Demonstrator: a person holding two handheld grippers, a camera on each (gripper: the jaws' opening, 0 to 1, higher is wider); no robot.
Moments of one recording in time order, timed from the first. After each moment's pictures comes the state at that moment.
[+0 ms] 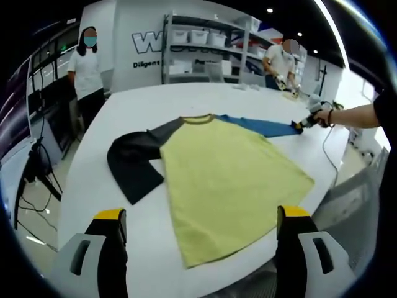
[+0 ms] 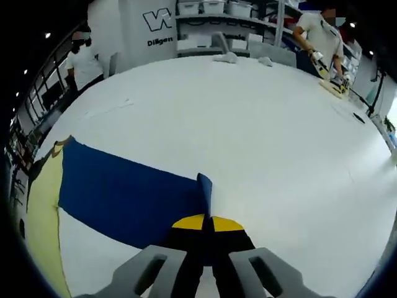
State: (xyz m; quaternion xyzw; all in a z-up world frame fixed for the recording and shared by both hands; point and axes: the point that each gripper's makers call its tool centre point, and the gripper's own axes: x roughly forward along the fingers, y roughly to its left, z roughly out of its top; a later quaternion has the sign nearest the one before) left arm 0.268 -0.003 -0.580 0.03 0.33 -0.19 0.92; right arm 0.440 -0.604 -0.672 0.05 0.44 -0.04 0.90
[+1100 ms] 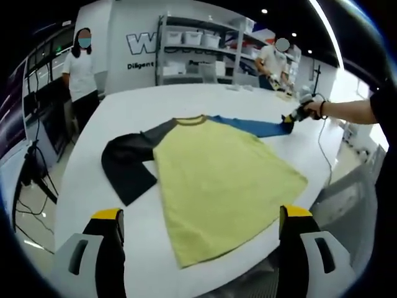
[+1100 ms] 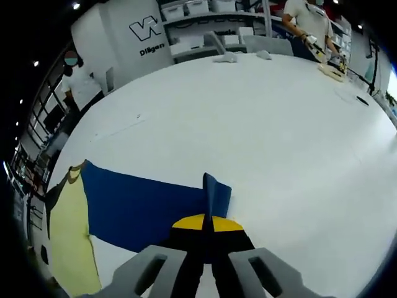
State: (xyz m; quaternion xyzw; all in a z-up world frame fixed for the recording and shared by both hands) left arm 0.263 -0.010 -0.577 0.02 0.32 -0.22 0.92; right arm 0.469 -0.563 -0.650 0.10 0.44 -0.02 0.89
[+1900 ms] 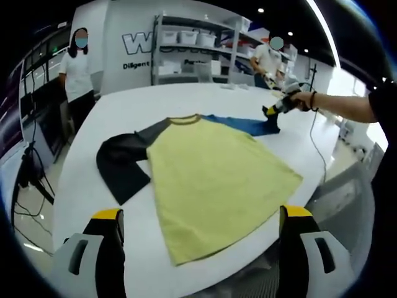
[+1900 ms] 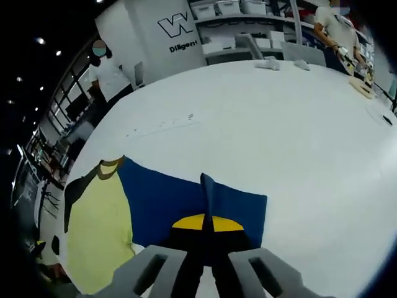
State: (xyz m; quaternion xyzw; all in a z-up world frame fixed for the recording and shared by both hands) left arm 0.256 -0.018 -0.578 0.02 0.33 -0.23 0.92; right arm 0.494 -0.463 -0.621 0.10 0.43 0.07 0.89
